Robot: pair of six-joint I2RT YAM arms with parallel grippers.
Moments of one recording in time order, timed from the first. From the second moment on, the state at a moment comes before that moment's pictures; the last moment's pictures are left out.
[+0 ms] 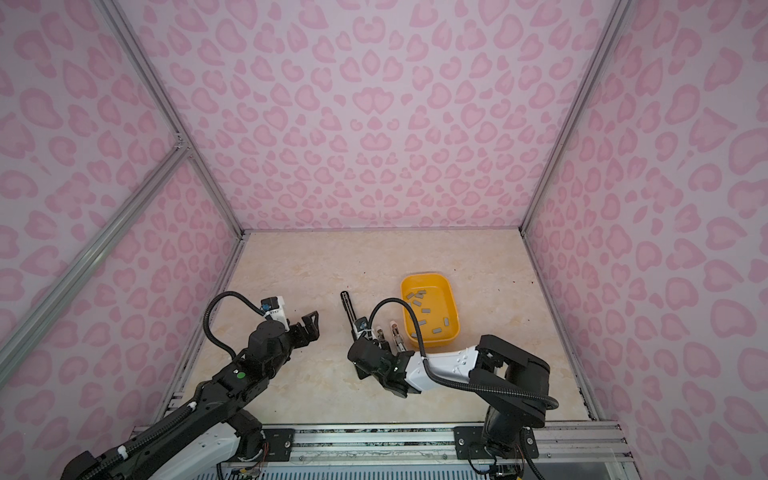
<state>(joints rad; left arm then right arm) -0.55 0.82 0.36 -0.01 -0.34 -0.60 1.16 1.65 0.77 0.05 0.40 0.57</state>
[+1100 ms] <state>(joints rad) -0.55 0.82 0.36 -0.01 -0.34 -0.60 1.18 1.68 0.77 0.06 0.46 0.61</state>
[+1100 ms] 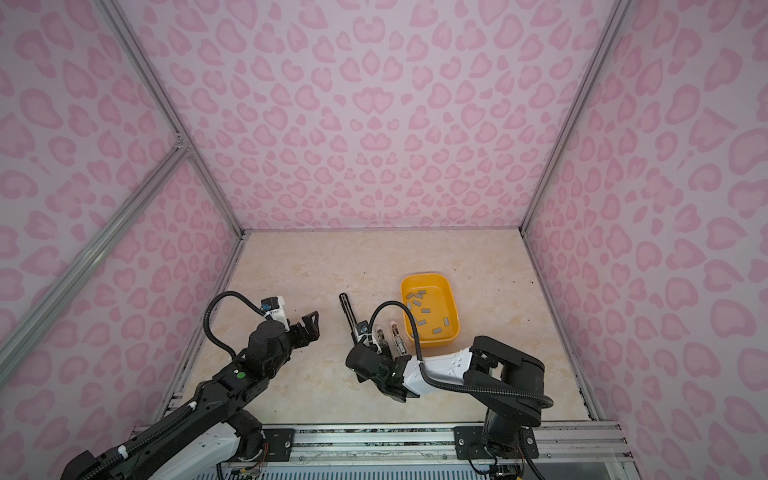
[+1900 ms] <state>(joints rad) -0.55 0.83 0.36 -0.01 -0.34 -0.60 1.20 1.52 0.75 -0.03 0.45 0.59</state>
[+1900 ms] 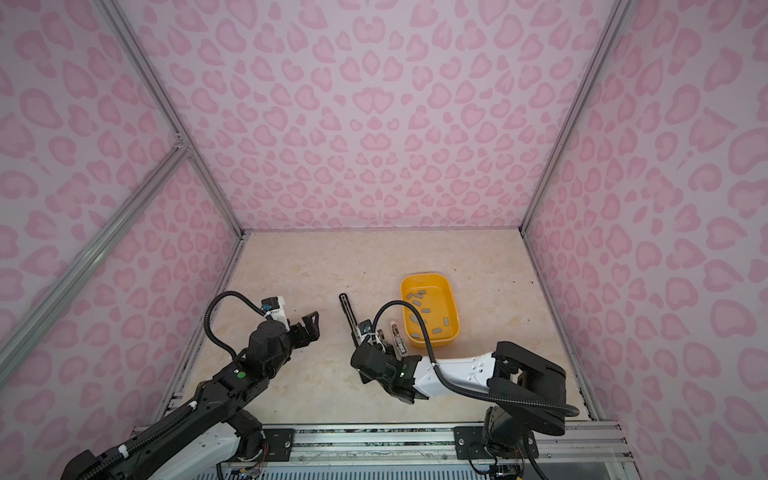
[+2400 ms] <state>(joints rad) -0.55 0.97 0.40 -0.01 -0.27 -0.61 0.93 1.06 0.65 -0.20 0.58 0.54</state>
